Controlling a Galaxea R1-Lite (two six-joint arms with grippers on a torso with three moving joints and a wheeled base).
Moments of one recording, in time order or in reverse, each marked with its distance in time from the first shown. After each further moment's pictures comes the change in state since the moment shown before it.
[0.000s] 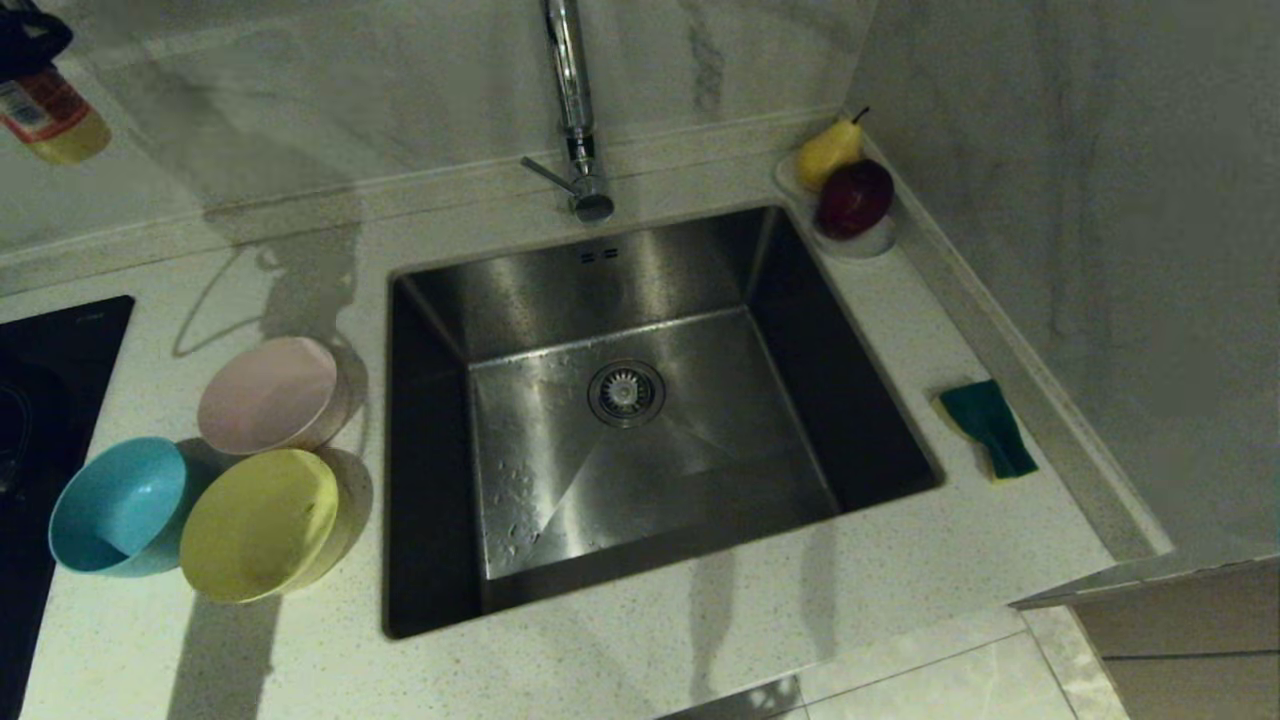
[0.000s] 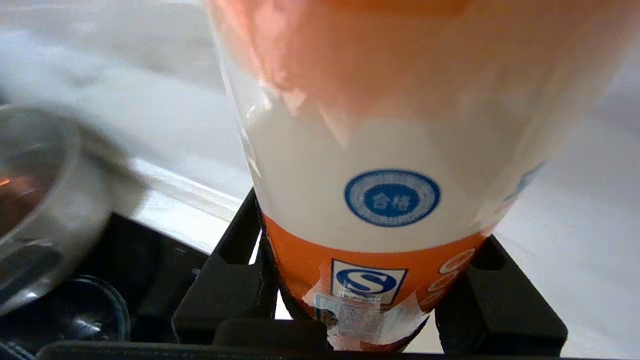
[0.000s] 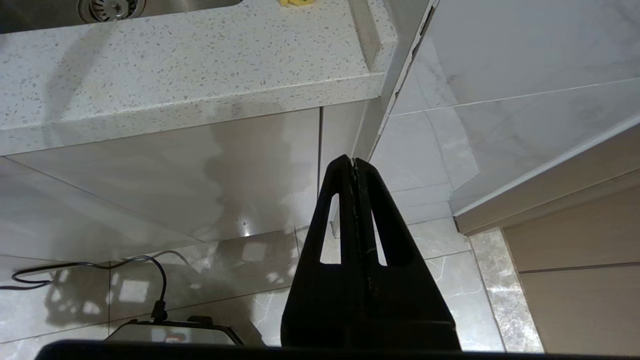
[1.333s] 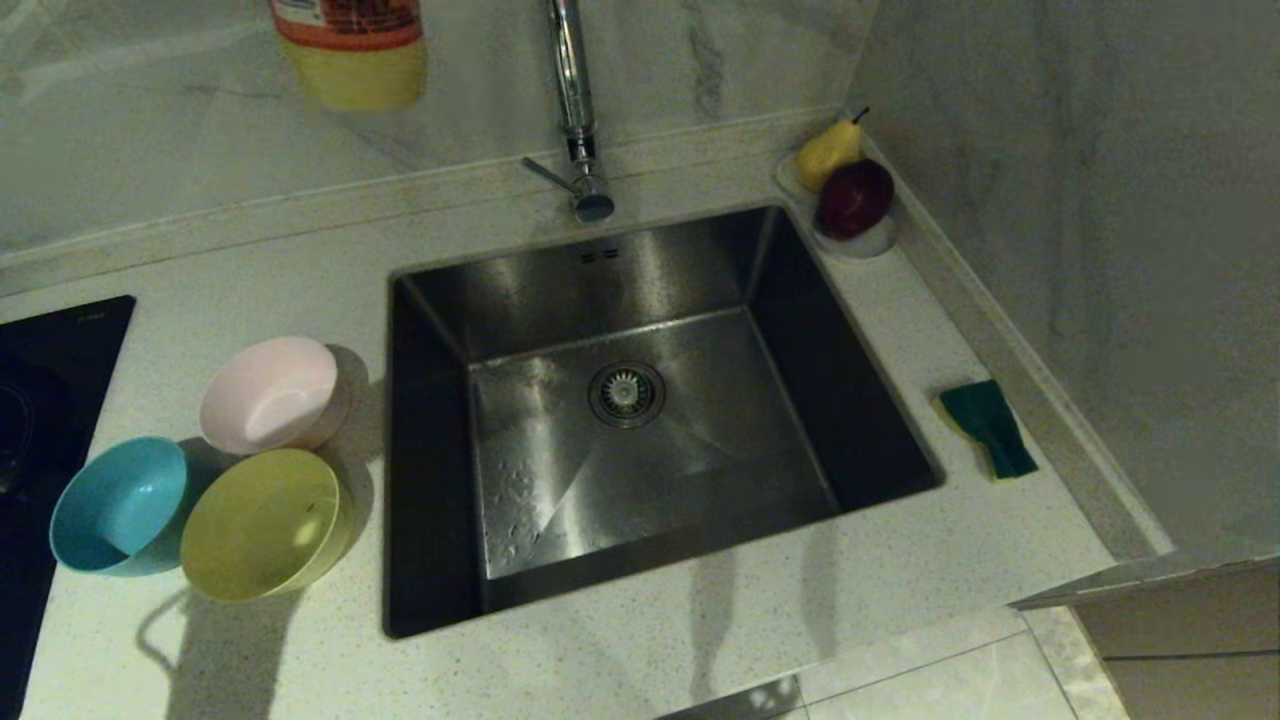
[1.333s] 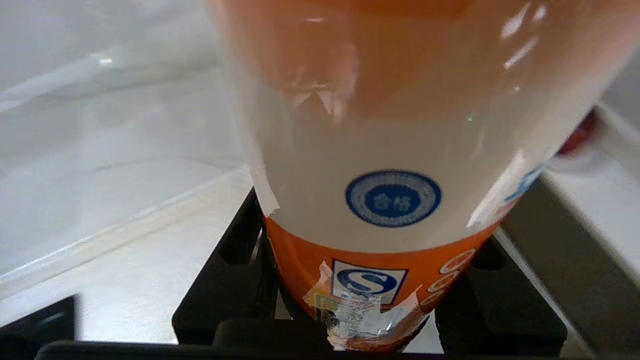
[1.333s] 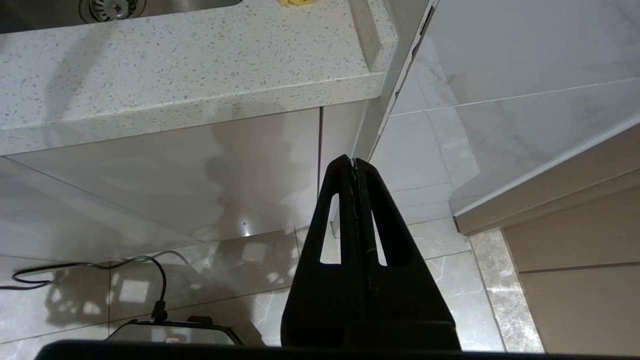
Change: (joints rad) left arm -1.240 -0.183 0.011 0.136 0.475 0.640; right arm 0.000 0.000 0.000 -0.001 -0.001 0.000
